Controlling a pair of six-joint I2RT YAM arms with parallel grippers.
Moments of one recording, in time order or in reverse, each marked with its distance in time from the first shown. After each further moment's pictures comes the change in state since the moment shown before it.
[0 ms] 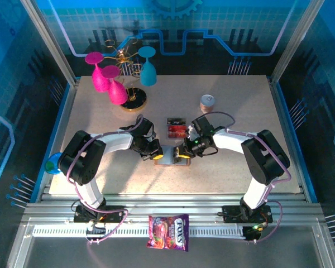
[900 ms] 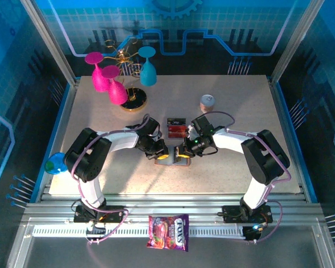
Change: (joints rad) left arm -0.050 0.061 0.067 -0.001 0.011 -0.002; right arm 0.000 0.002 0.007 -0.001 0.000 0.000
